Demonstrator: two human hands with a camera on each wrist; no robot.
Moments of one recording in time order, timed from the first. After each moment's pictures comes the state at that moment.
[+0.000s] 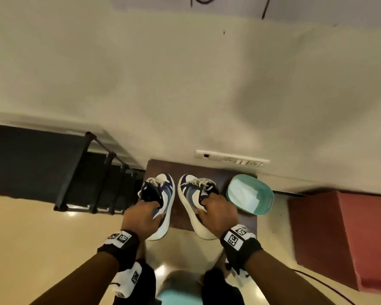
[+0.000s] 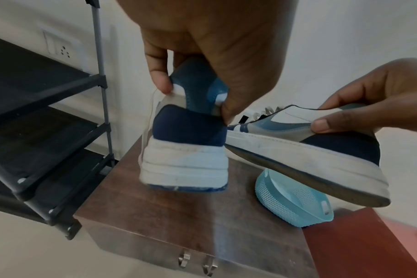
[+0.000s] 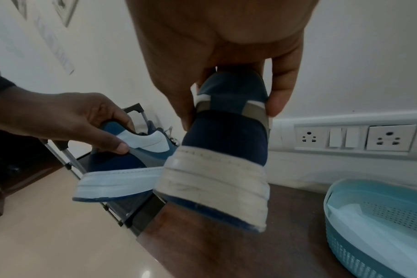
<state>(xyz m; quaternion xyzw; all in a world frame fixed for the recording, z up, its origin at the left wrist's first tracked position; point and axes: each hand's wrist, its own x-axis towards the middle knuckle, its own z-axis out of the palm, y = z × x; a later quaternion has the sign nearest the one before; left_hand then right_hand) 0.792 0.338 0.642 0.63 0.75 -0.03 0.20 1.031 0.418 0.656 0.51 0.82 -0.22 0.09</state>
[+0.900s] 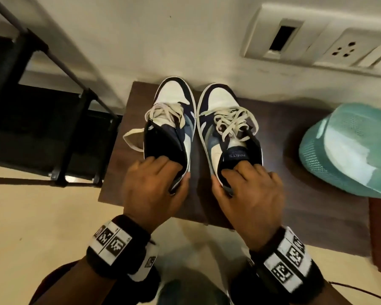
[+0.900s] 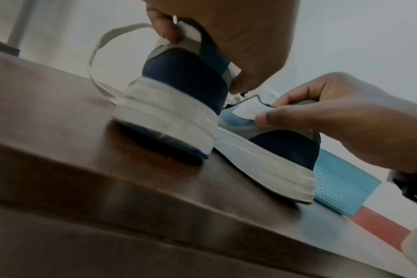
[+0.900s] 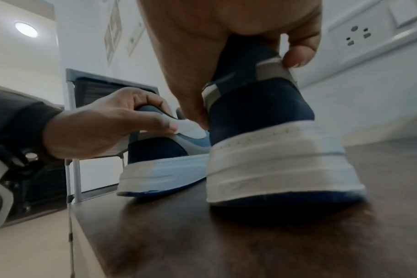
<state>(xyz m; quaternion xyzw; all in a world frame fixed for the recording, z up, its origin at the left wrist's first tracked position) 0.785 0.348 0.340 0.70 0.68 0.23 0.01 0.986 0.388 0.348 0.55 0.82 -0.07 -0.14</state>
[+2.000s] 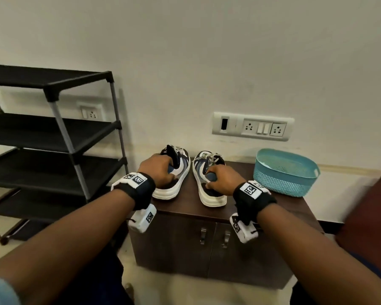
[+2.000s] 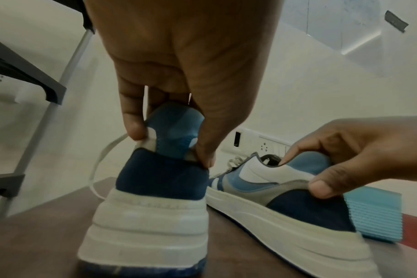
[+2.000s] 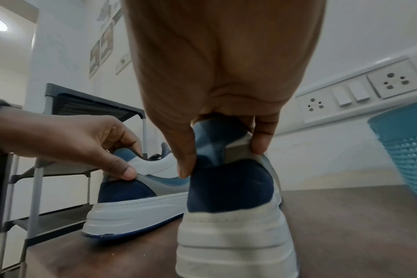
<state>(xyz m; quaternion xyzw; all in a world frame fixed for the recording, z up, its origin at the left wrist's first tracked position) 0.750 0.325 0.372 0.69 0.71 0.13 -0.01 0.989 0.375 0.362 0.50 0.85 -0.15 -0.09</state>
